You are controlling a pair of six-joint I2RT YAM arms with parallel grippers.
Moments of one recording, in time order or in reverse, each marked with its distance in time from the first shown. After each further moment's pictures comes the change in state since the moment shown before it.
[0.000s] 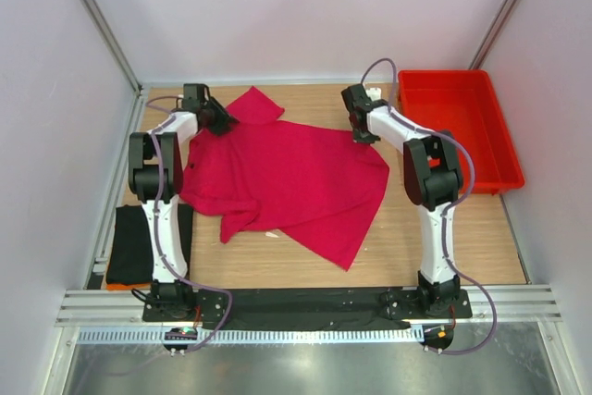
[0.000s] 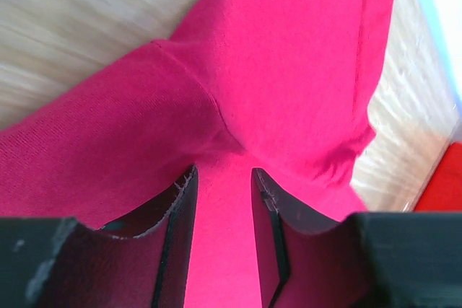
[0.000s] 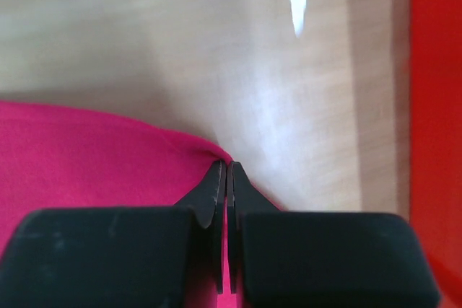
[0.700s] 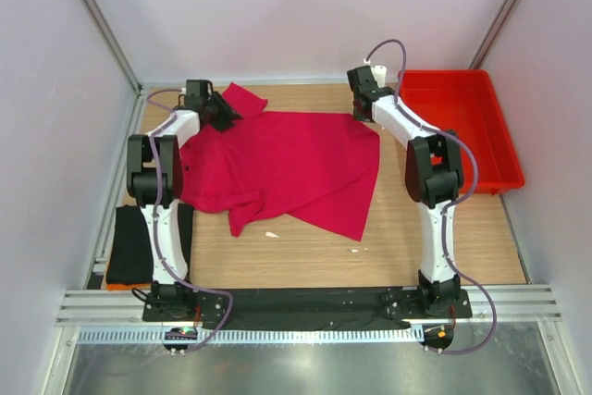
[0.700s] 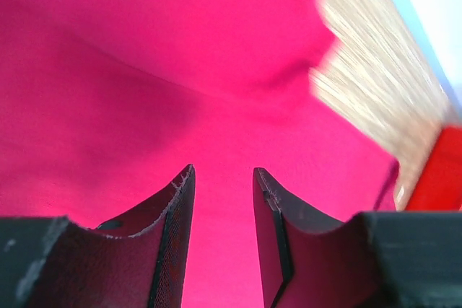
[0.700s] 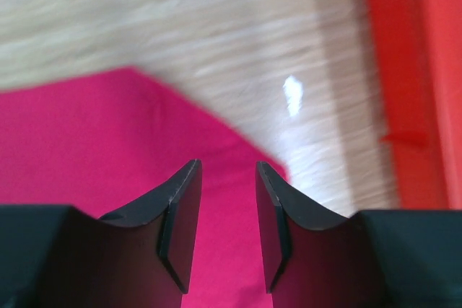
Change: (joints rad) left arm -0.011 -0.065 -0.034 0.017 -0.008 0.024; right arm -0.039 0.088 0.254 0.067 0.032 -0.065
